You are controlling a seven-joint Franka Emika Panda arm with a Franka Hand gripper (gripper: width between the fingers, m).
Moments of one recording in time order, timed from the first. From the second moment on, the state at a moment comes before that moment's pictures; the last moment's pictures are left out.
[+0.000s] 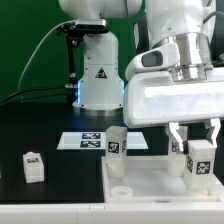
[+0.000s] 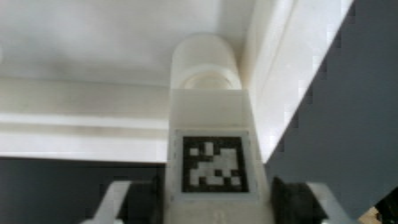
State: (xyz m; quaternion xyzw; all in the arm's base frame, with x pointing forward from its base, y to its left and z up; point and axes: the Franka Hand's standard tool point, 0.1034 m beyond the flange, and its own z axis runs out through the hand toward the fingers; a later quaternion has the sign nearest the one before) arm 0.616 0.110 0.081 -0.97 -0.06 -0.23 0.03
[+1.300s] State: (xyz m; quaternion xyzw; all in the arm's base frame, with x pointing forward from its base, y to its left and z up) arm 0.627 0.116 0.085 -1.00 -0.01 -0.02 0.06
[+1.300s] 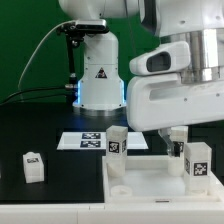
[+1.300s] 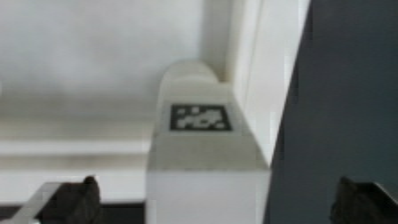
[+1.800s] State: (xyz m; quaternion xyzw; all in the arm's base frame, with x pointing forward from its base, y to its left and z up) arm 0.623 0.122 0.080 -1.00 0.02 0.01 0.07
